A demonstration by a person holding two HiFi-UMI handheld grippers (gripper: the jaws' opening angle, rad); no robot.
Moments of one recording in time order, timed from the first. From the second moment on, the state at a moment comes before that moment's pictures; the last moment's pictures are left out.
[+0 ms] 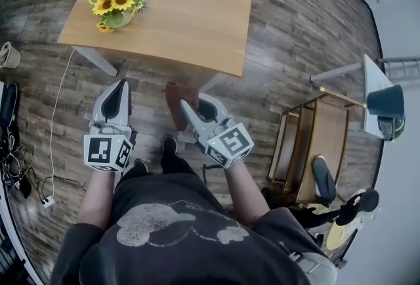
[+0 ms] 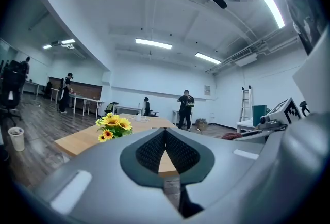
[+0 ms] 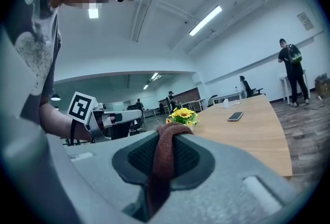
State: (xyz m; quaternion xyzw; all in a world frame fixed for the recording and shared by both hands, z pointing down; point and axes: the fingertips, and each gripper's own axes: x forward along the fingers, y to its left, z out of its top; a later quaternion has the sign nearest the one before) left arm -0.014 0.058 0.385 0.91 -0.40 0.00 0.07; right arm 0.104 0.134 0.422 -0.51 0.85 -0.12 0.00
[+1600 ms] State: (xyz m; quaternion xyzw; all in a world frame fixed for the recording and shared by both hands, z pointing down) left arm -0.279 0.253 0.416 0.92 -0.38 0.00 0.12; right arm -0.135 0.331 0.410 -0.56 0.82 -0.08 -0.05
